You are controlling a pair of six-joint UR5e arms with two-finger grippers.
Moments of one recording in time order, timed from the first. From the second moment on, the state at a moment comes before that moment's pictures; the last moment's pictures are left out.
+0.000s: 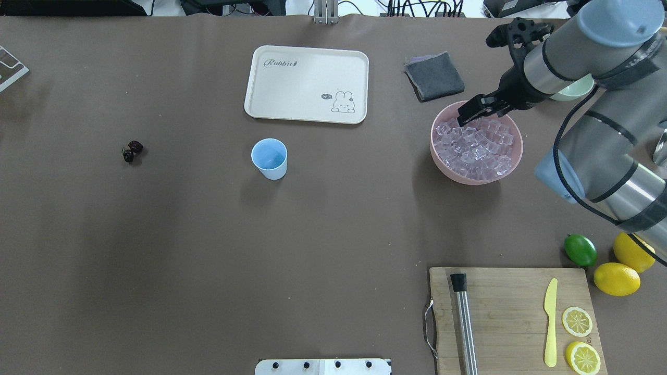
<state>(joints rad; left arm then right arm) -1.58 -1.68 -1.61 -1.62 -2.32 -0.05 0.92 -1.18 1.73 -1.32 2.15 0.64</state>
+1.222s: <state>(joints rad) -1.57 -1.68 -1.57 -1.68 -2.32 -0.06 0.83 -1.20 1.66 -1.32 2.00 0.61</state>
